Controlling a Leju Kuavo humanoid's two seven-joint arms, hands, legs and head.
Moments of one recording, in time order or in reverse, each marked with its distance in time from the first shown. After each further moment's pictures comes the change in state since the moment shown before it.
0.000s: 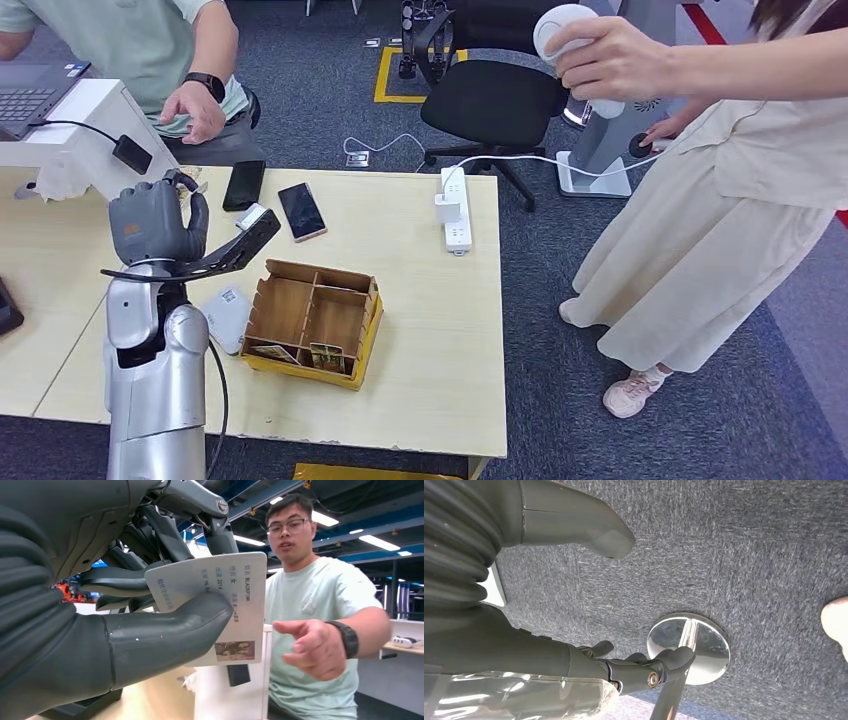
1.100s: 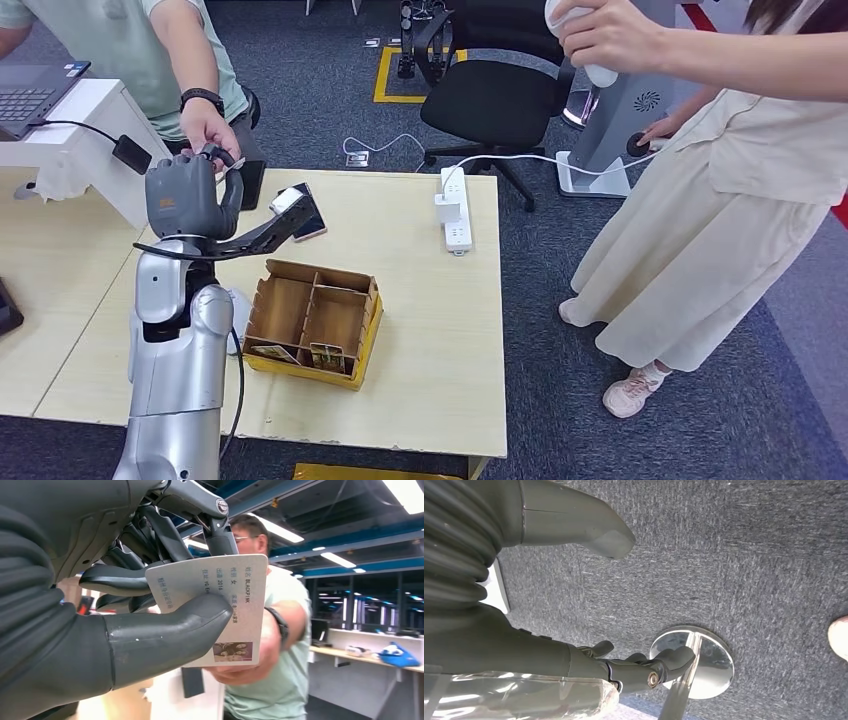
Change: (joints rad) left arm -0.065 -0.008 -0.113 0.052 -0.023 0.010 -0.008; right arm -0.009 -0.001 -0.028 0.055 0.017 -0.012 -0.010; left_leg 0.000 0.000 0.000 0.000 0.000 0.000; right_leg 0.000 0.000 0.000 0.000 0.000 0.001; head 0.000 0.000
